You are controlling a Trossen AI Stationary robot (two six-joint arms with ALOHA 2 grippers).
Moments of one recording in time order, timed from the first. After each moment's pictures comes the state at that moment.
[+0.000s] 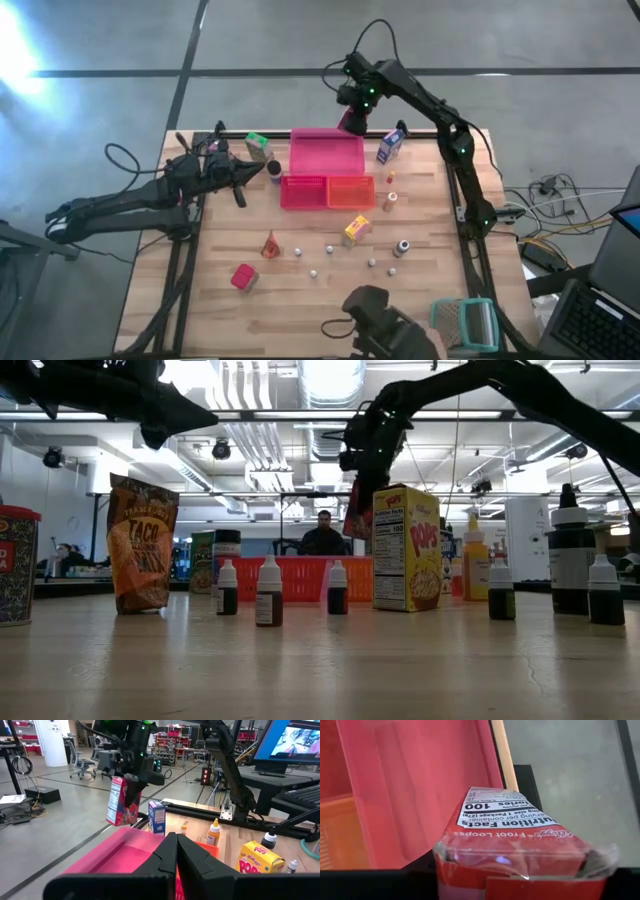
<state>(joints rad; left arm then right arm) 0.34 0.58 0.44 0.14 -0.05 -0.04 -0.73 2.26 2.35 -1.30 -0.16 -0.49</state>
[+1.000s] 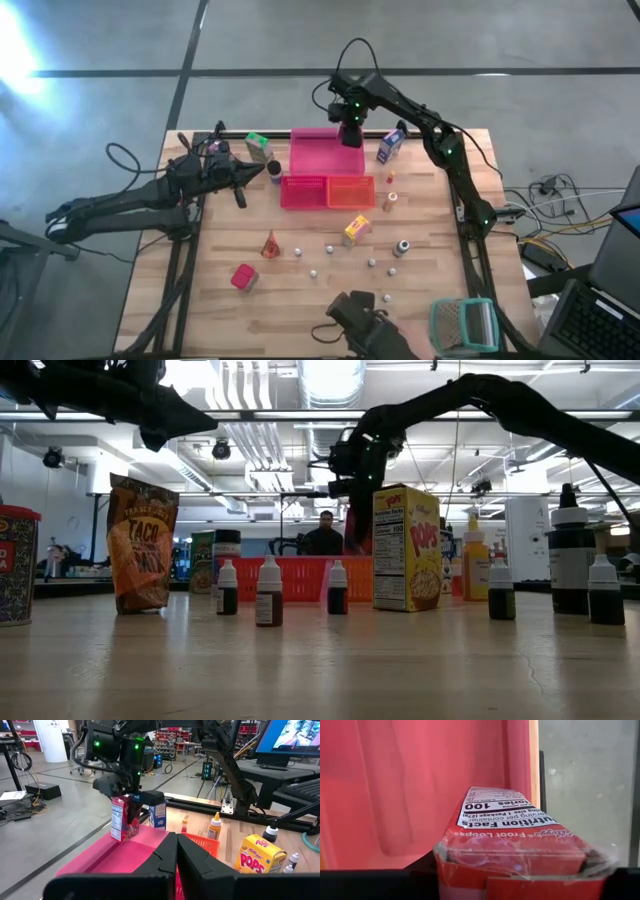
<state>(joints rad) 0.34 0.58 0.44 0.11 -0.05 -0.03 -0.69 2.38 2.35 -1.31 -0.08 -0.59</state>
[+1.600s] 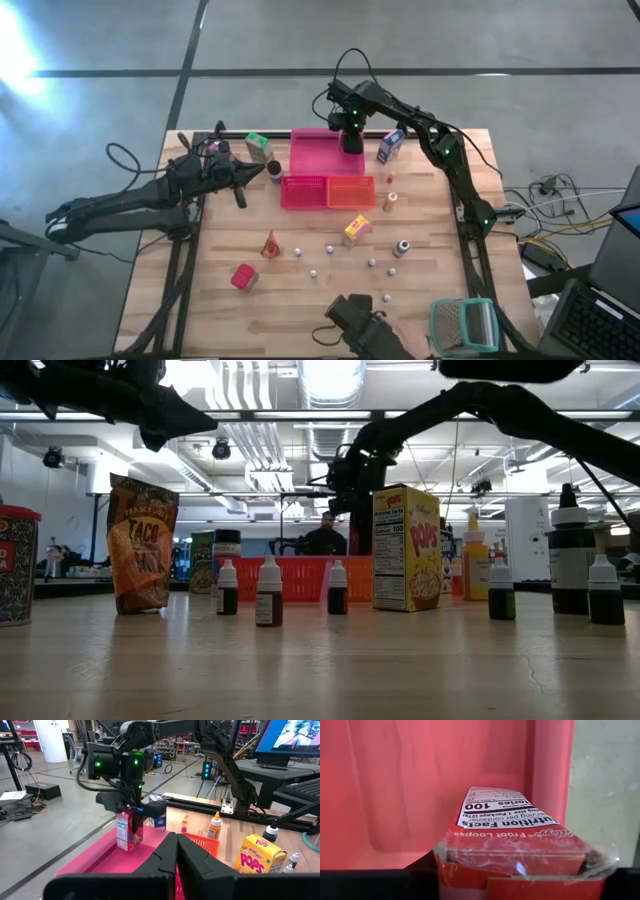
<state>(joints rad) 0.34 0.58 0.44 0.11 -0.05 -0.03 -0.68 2.39 2.25 -1.25 -0.07 -0.64</state>
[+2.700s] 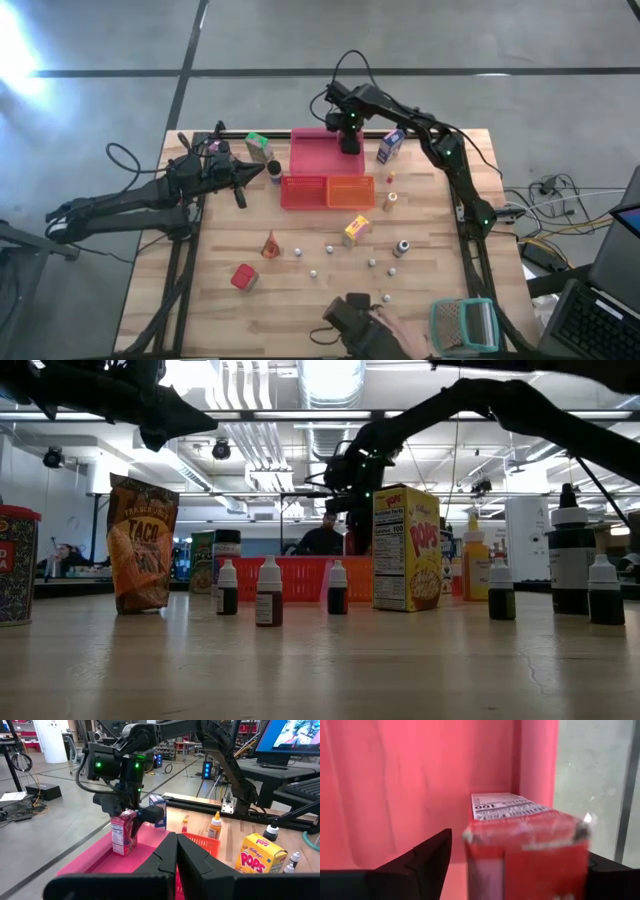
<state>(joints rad) 0.34 0.58 0.44 0.11 -0.05 -0.02 -0.67 2.36 2.20 -1.16 -0.02 -0.63</state>
